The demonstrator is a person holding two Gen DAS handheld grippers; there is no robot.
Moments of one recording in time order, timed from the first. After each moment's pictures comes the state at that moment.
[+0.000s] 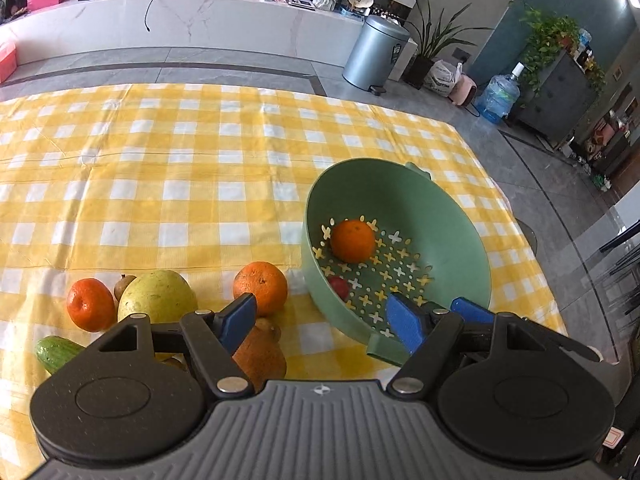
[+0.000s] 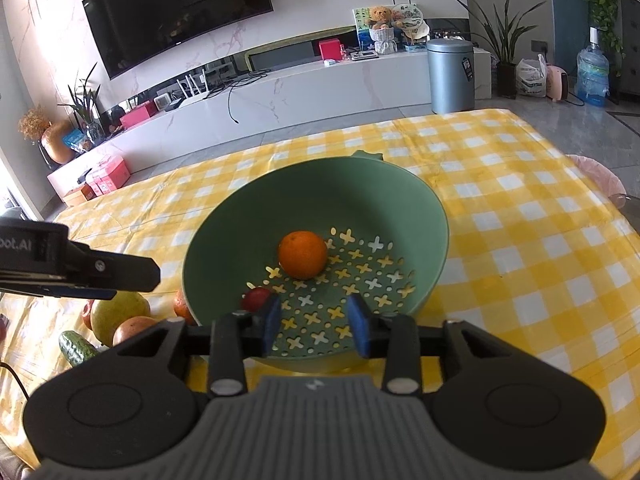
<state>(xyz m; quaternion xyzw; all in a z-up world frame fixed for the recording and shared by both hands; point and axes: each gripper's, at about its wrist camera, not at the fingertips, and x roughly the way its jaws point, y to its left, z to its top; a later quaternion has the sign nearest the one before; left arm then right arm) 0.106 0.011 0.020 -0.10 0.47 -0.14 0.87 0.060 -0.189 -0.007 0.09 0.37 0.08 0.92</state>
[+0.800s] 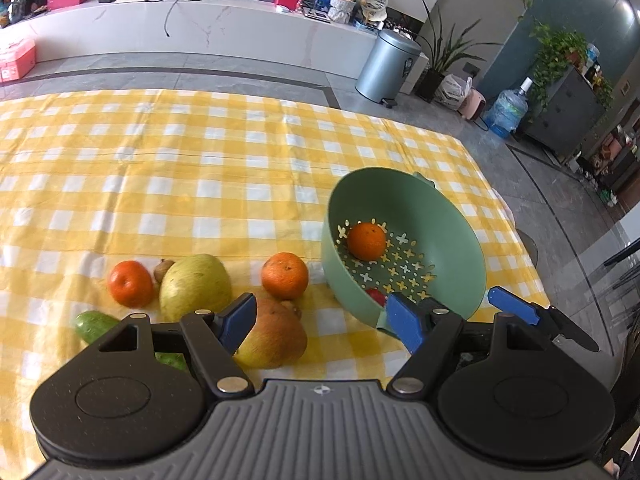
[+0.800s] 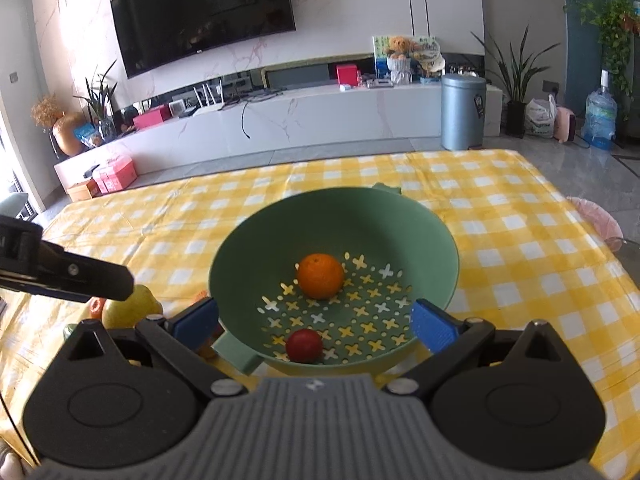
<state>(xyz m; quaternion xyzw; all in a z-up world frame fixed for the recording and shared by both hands) 0.074 0.036 0.045 -0.12 0.46 -0.12 0.87 0.044 -0.171 0.010 0.05 0.33 0.09 0.94</state>
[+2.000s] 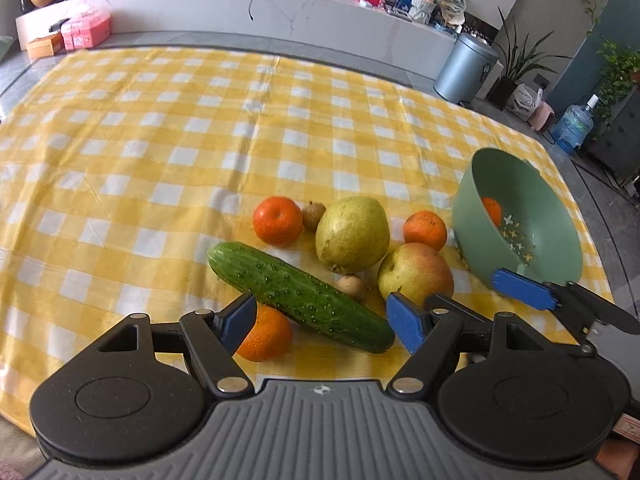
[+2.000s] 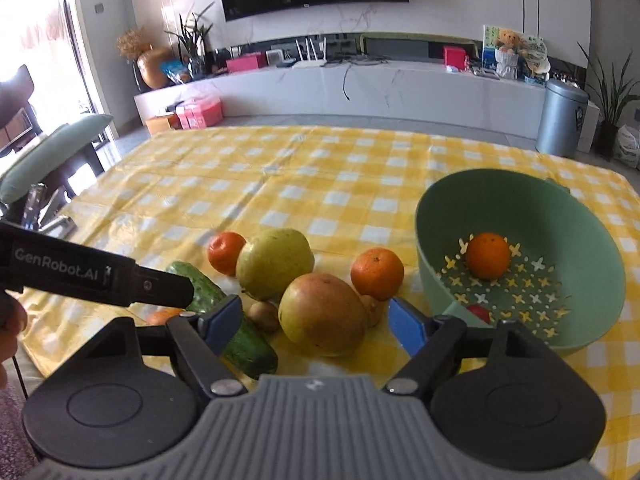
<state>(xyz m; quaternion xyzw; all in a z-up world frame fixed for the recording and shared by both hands) 0.035 0.117 0.002 -0.12 0.48 -0.02 0.87 0.033 -0.055 -0.003 -0.01 0.37 0.21 0.90</state>
